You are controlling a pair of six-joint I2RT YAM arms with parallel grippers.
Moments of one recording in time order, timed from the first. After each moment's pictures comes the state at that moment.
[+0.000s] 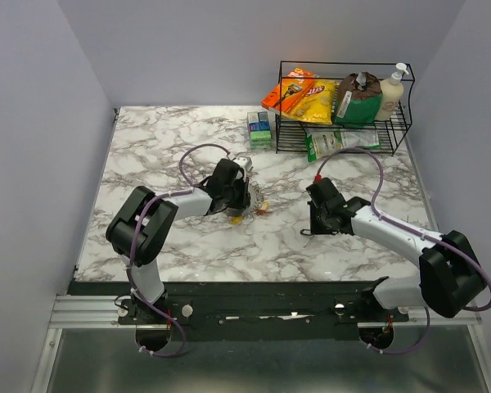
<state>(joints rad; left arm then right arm) -0.55 1.82 0.98 0.06 0.19 -0.34 0.58 1.34 0.77 -0.52 0.19 0.51</state>
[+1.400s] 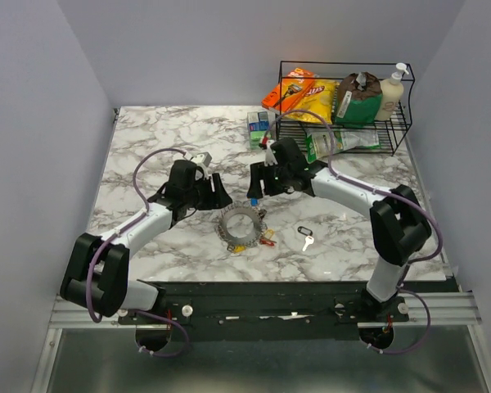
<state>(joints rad) -0.37 1.35 0.73 -0.05 0.31 -0.46 0.63 1.76 1.22 -0.27 -0.24 0.34</state>
